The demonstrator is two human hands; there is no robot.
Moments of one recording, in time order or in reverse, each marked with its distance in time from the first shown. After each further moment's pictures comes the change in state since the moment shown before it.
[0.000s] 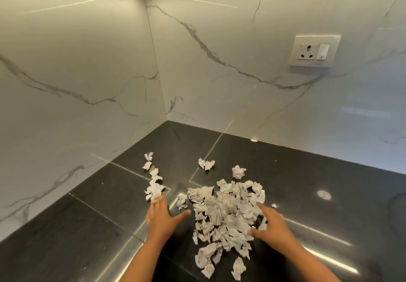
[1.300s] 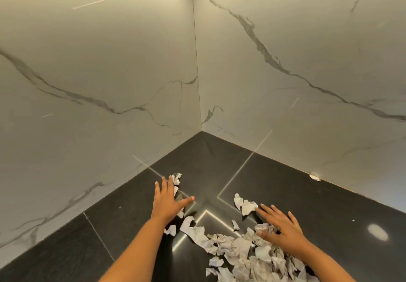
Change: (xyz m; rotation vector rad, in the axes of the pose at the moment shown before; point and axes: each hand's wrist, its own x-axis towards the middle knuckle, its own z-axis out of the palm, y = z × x) left_hand 0.200 -0.036 -0.046 0.043 0.019 -0.086; right_hand 0.209 -0.061 0.015 -0.271 -0.278 -0.354
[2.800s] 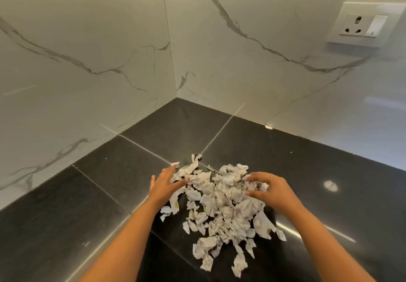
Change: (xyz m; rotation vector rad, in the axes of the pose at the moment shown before) left_hand -0.156 0.025 0.026 -0.111 -0.205 0.136; right_hand -0.158 -0.030 -0.011 0.259 0.282 0.137
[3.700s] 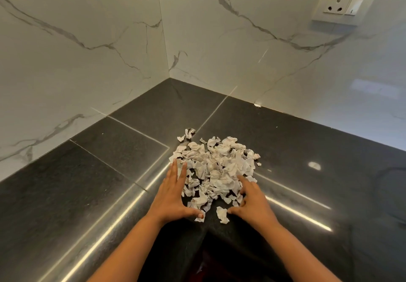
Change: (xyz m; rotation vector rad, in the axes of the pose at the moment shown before) left_hand -0.113 0.001 0.045 0.192 -0.122 0.286; right_hand -0.104 0.003 0.070 0.048 -0.022 0.125
